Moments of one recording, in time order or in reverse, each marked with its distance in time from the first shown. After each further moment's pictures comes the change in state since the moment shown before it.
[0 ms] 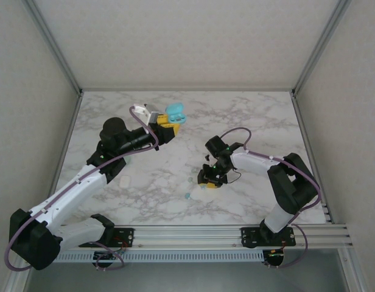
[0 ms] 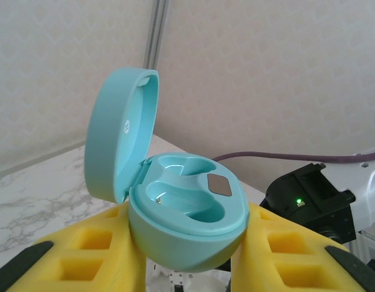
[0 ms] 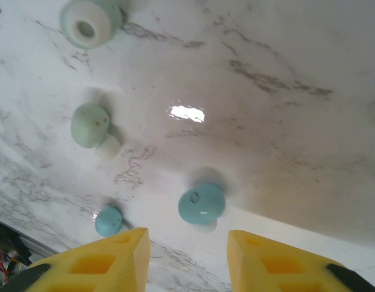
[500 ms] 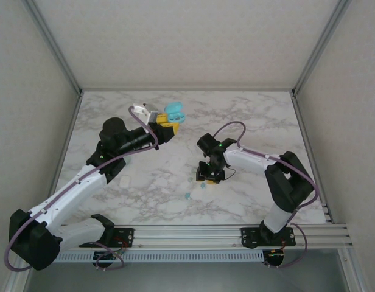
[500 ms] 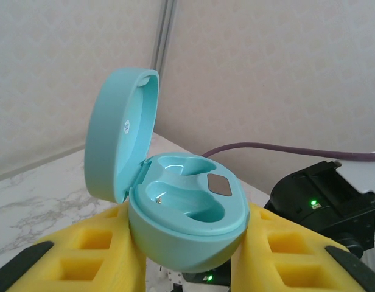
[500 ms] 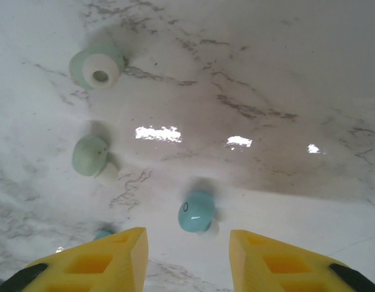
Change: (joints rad) left arm 0.000 -0.004 0.000 -0.003 -0.026 0.005; right arm 0.073 0.048 0.132 -0.127 0.204 0.076
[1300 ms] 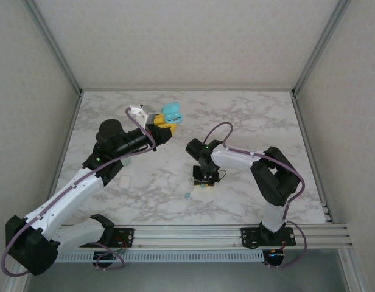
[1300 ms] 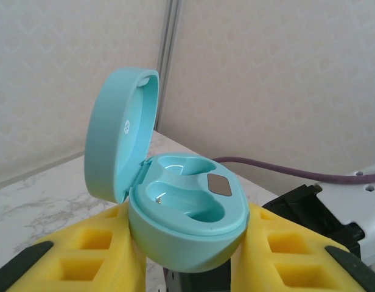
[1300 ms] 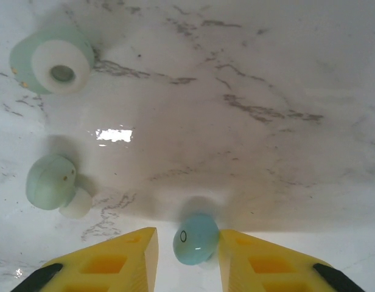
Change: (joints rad) left arm 0.000 -0.047 -0.002 -0.046 -0.022 0.029; right arm 0.093 0.119 0.081 -0.058 0.108 0.066
